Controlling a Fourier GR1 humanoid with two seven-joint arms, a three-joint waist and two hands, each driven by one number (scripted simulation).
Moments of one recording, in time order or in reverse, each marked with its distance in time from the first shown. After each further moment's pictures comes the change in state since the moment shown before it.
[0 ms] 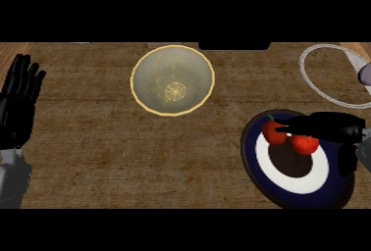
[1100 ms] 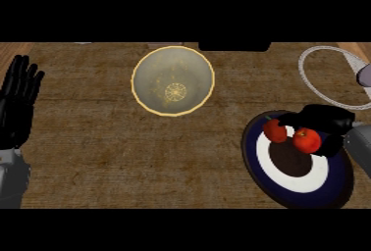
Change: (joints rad) left arm -0.002 -0.012 0.032 0.021 -0.010 -0.037 -0.020; right arm -0.076 0.140 -0.100 0.283 0.121 -0.177 -0.167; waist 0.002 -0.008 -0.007
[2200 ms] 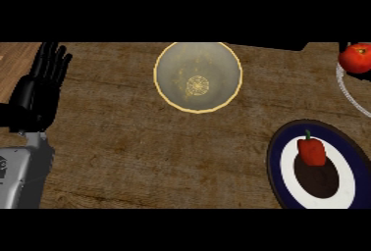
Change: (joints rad) left arm -0.122 -0.055 -0.083 0.004 -0.028 -0.003 0.009; right arm -0.509 -0.092 -0.295 0.435 -0.061 -0.167 -0.070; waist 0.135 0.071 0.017
